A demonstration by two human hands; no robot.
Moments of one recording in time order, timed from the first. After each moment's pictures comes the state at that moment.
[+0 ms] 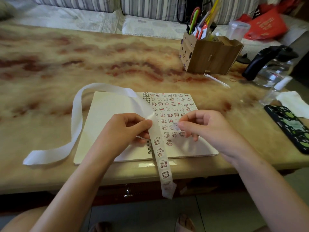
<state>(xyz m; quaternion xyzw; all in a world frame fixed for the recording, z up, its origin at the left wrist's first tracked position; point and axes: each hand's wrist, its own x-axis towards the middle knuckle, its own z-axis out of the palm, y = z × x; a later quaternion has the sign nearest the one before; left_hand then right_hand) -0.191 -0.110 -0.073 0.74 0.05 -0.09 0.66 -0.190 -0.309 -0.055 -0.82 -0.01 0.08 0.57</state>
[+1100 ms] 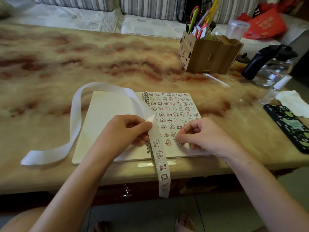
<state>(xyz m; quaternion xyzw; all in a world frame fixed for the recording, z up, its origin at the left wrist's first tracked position) -0.190 -0.112 -0.076 0.76 0.05 -0.10 0.64 -0.185 -0.312 -0.069 -0.87 0.03 0.15 0.48</state>
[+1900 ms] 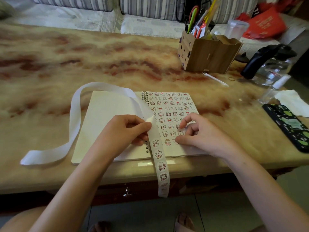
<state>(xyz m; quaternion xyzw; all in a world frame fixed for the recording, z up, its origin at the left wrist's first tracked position) -0.188 -0.111 -0.079 0.77 0.05 -0.10 0.63 -0.180 -0.317 -0.081 -0.89 0.00 0.11 0.44</state>
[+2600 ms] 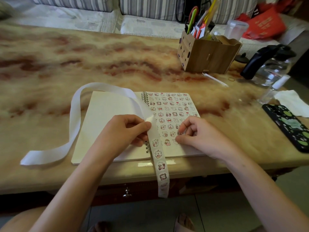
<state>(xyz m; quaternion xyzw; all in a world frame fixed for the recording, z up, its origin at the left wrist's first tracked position) -0.189 -0.110 -0.080 0.76 0.04 -0.10 0.63 -0.180 -0.318 -0.085 -0.91 -0.01 0.10 0.41</state>
